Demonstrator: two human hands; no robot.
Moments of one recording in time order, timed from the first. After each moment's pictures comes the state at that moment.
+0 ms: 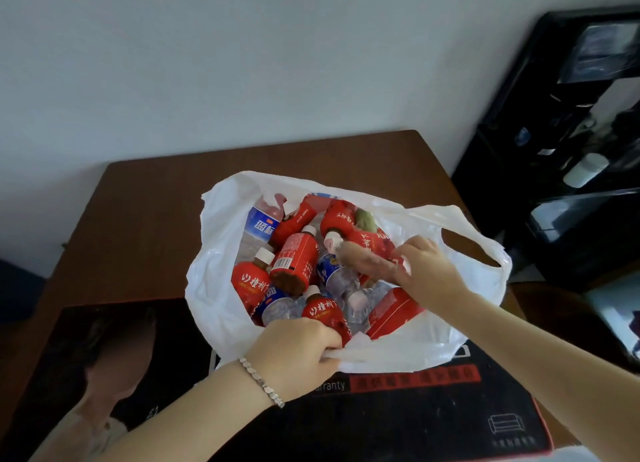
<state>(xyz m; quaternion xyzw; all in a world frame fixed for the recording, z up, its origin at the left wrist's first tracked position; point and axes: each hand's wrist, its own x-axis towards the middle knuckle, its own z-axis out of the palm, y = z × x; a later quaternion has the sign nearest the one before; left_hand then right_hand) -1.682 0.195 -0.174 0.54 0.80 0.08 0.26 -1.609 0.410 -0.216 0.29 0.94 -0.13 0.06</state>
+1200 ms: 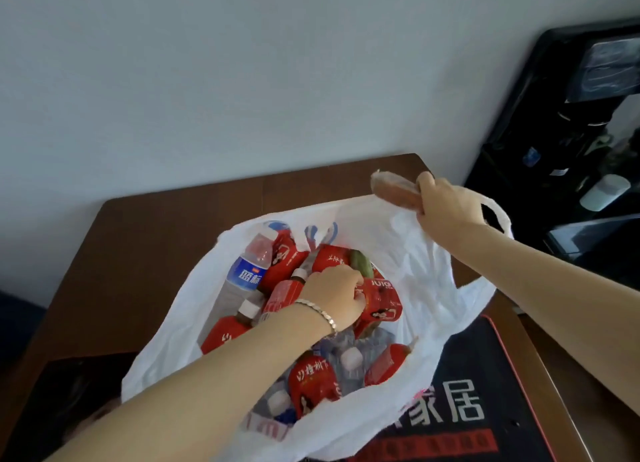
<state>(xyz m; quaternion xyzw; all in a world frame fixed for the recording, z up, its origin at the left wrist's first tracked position) -1.748 0.341 -0.199 0.47 0.86 0.06 0.22 -1.689 0.535 -0.167 0.31 0.95 0.02 -0.03</state>
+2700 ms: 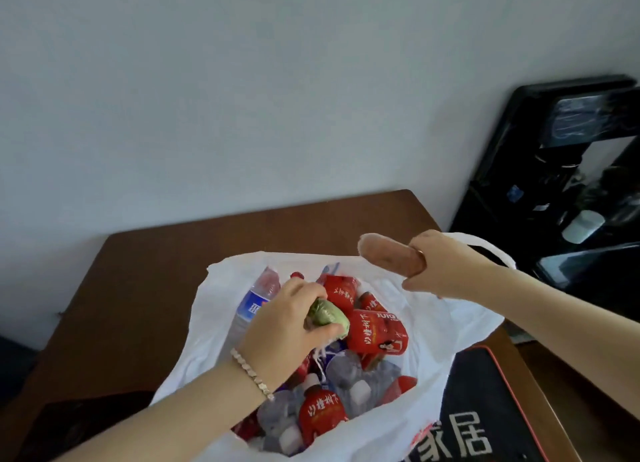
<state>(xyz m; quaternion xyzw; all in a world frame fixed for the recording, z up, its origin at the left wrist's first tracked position) -1.759 0.265 -0.127 0.46 0.85 0.23 0.08 -1.667 0.485 -0.109 0.28 0.94 -0.21 0.07</state>
